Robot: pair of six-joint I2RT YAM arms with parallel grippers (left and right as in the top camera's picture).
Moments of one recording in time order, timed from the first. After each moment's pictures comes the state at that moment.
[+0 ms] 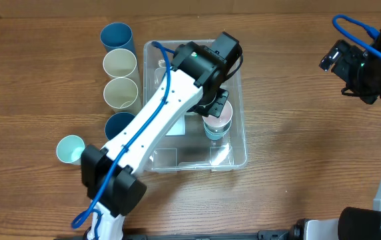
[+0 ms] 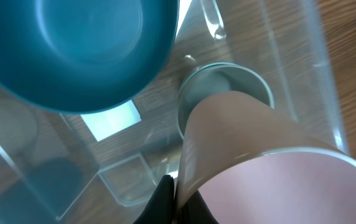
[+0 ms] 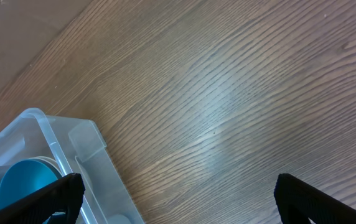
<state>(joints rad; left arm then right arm) -0.68 2.04 2.10 -1.48 0.00 -0.27 -0.22 1.58 1.76 -1.23 -0.10 0.44</state>
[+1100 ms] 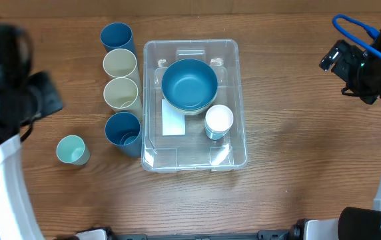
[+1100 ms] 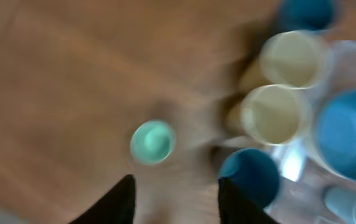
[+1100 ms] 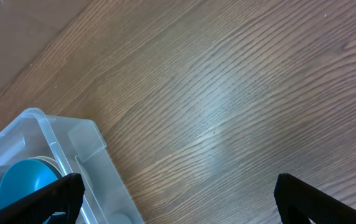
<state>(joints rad) 0.17 1.46 2.05 -1.68 -0.15 -0.35 -0.22 1.58 1.76 -1.23 -0.10 0.44</state>
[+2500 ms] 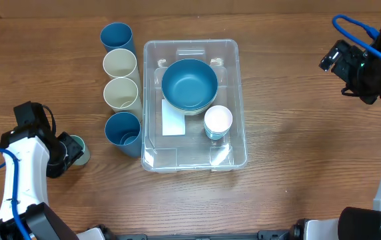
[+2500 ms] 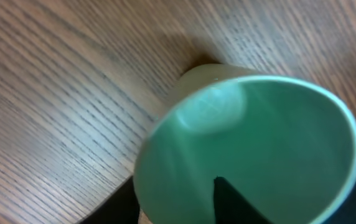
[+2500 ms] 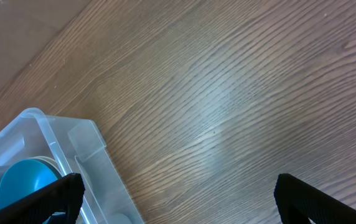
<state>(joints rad) 0.43 1.46 0.93 -0.95 -0.02 -0.43 -0.22 1.58 1.76 -1.23 -0.10 0.44</state>
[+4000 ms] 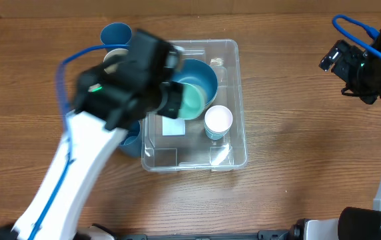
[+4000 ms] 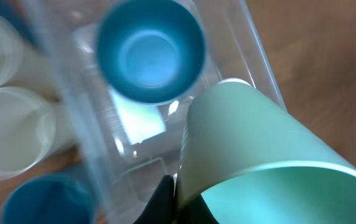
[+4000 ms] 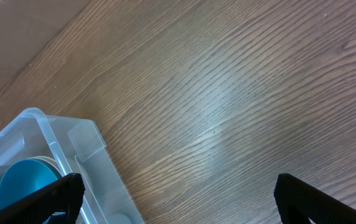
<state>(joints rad) -0.53 1.59 1.87 -1.34 0.06 -0.21 -0.22 1.58 1.76 -1.23 -0.10 0.44</state>
